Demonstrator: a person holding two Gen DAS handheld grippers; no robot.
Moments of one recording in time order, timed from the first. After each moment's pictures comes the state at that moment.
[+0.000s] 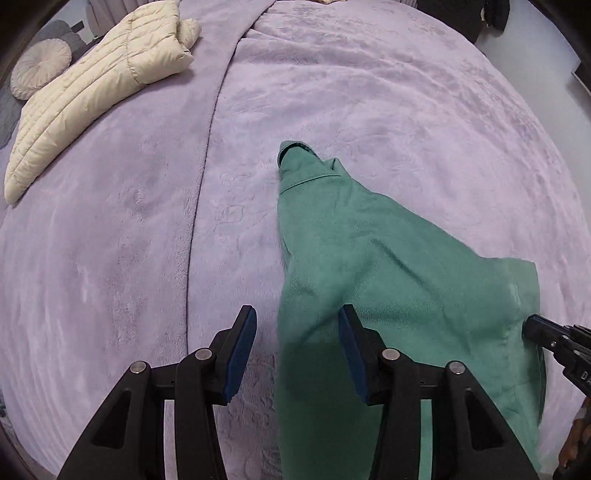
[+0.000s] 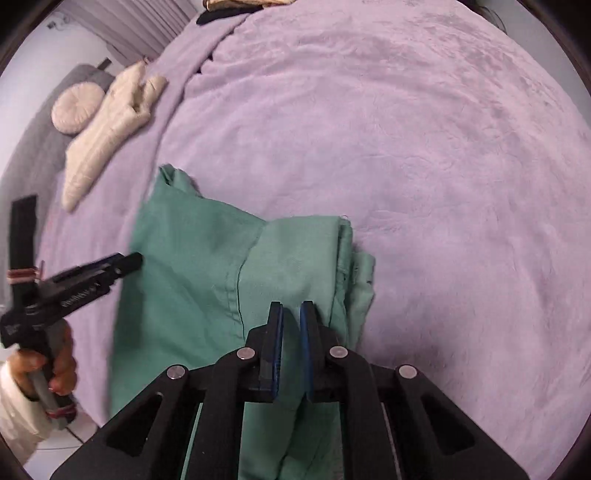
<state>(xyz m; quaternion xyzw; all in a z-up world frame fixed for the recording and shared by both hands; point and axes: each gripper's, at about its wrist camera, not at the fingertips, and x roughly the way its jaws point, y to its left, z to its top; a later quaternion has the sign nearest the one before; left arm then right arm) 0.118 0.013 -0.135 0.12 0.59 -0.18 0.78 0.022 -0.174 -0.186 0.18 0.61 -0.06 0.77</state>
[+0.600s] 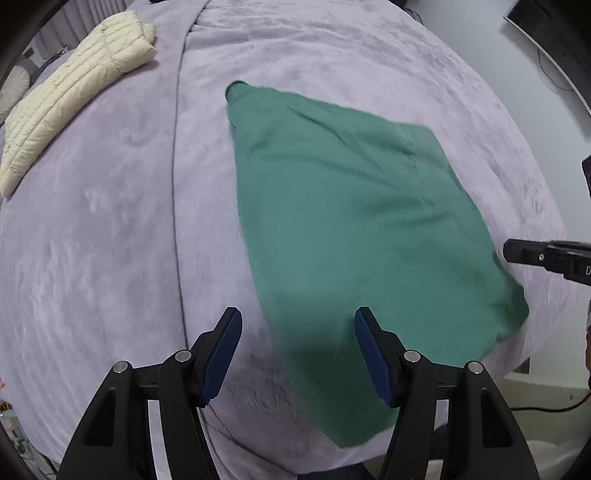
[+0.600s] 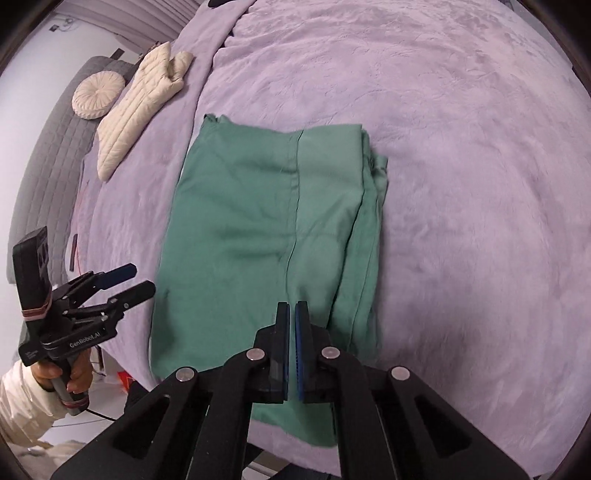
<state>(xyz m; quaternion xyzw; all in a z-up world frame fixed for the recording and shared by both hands) -0.018 0.078 -0.088 0.17 0.61 -0.28 0.72 -0.085 -0.130 -0.127 0.23 0.62 0.01 0.75</state>
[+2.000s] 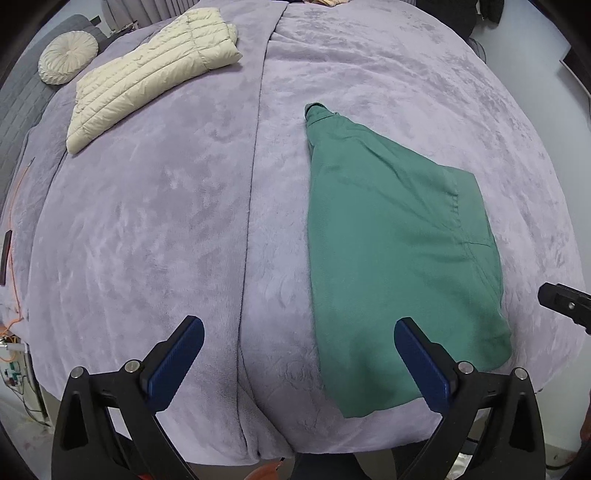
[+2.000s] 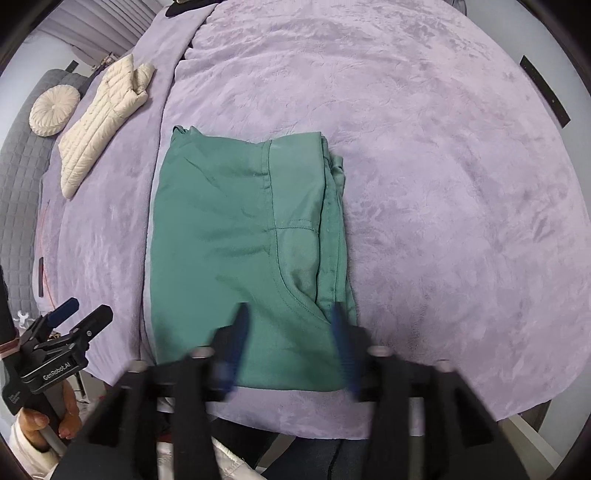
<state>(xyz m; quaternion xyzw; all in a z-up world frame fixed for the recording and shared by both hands) -0.013 0.108 -0.030 0.13 0.61 -0.16 0.77 -0.079 -0.120 -0.076 0.20 0.63 -0.11 0.75</state>
